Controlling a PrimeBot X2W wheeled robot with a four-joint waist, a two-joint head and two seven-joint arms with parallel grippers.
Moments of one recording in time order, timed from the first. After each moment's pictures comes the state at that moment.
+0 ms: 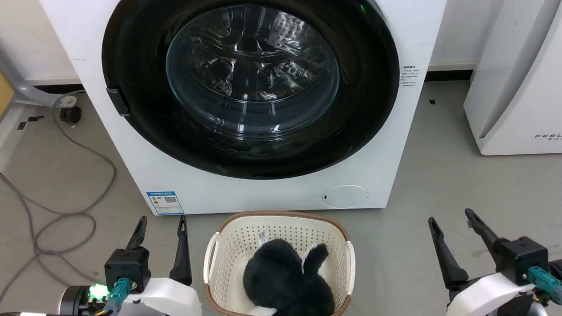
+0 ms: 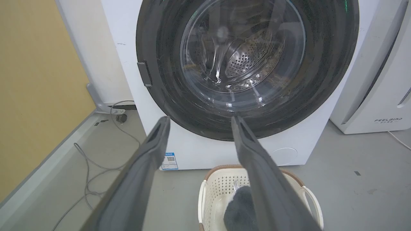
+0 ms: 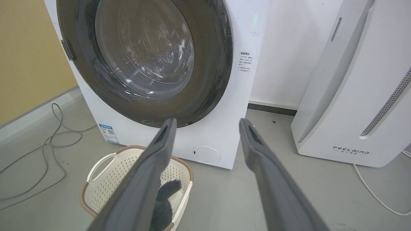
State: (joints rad) left arm -0.02 0.05 -0.01 0.01 0.00 0.01 -0.01; right arm 0.01 -0.05 -0.01 0.00 0.01 0.13 -0.01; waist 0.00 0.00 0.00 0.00
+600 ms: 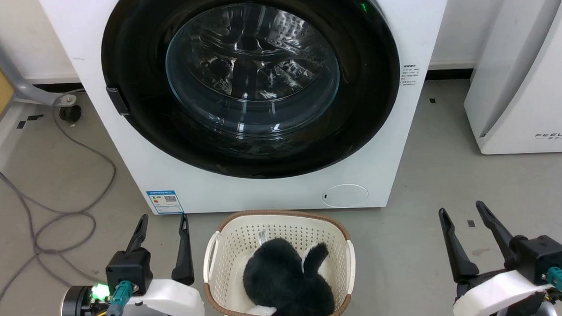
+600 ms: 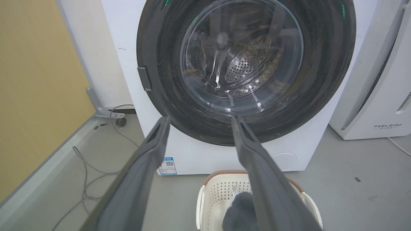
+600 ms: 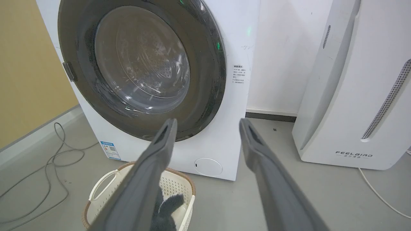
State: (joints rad) left arm -0.02 0.05 -0.02 0.01 -0.01 0.03 -0.04; right arm 0.01 -0.05 -0.03 -0.03 0.07 0.13 -0.04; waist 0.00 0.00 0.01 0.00
